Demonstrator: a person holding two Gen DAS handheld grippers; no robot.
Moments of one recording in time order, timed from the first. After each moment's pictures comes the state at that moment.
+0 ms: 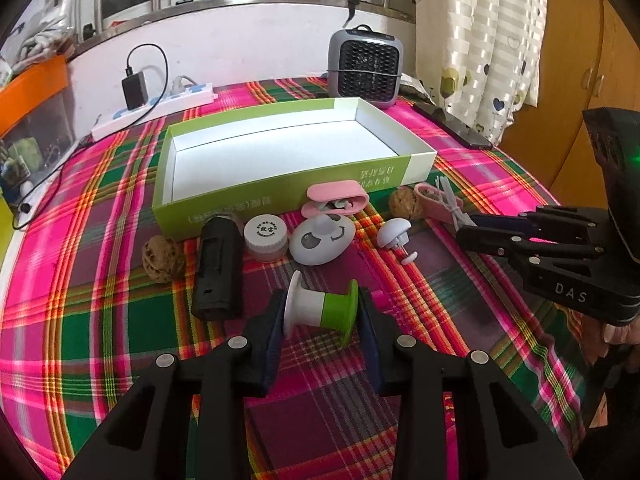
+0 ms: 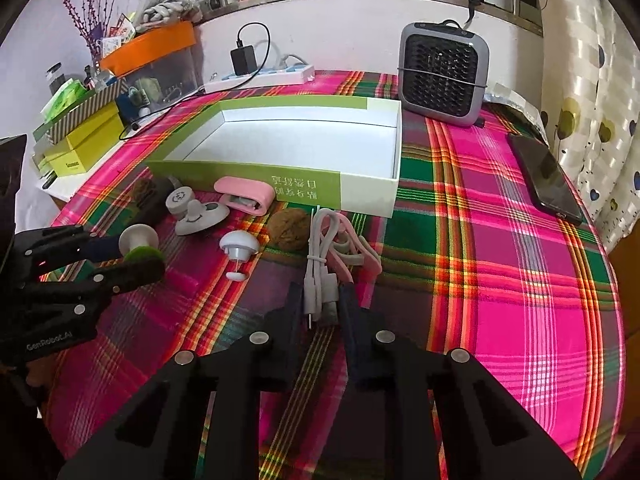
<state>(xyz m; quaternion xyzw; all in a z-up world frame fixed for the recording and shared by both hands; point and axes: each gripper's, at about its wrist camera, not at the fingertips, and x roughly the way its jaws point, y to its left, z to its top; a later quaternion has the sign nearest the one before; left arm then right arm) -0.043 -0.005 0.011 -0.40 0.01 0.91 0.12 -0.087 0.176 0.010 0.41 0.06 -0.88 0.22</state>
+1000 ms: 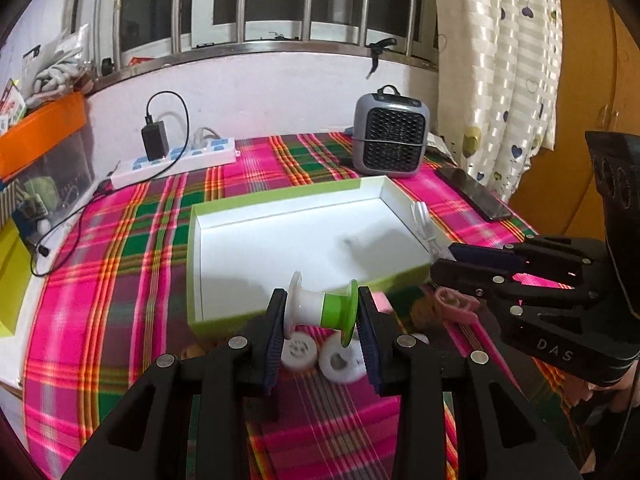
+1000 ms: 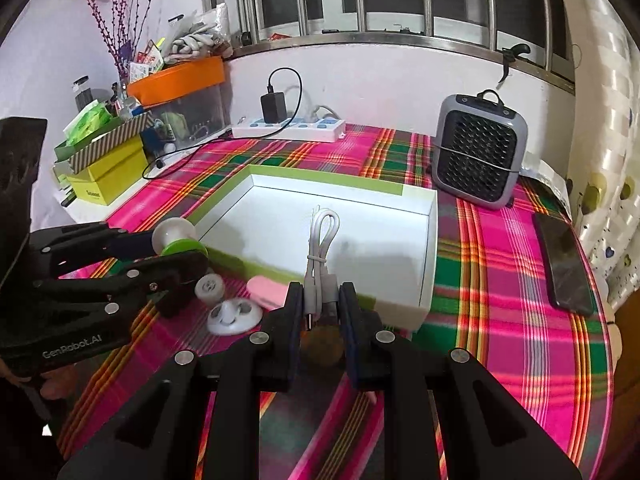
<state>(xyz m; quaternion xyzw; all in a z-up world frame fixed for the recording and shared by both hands) -0.087 -0.013 0.058 -0.34 0.00 0.94 0.08 -0.122 0.145 0.052 0.35 0.07 -0.90 0.27</state>
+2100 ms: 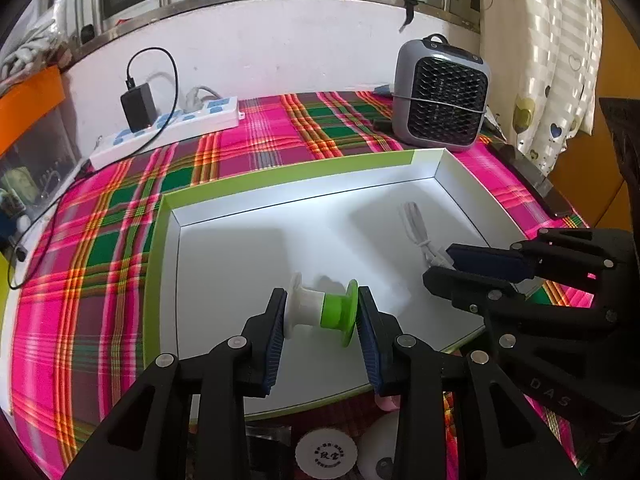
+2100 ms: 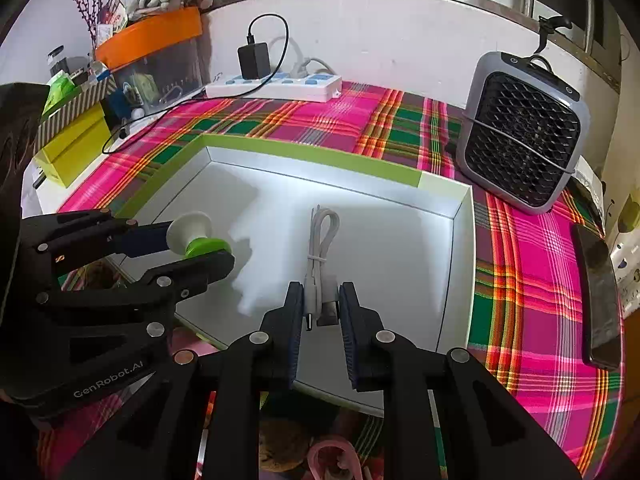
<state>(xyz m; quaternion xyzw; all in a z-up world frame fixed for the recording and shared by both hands) -0.171 -0.008 0.017 -0.41 0.01 0.91 0.05 -0.202 0.114 0.014 0.41 0.11 -0.87 0.26</state>
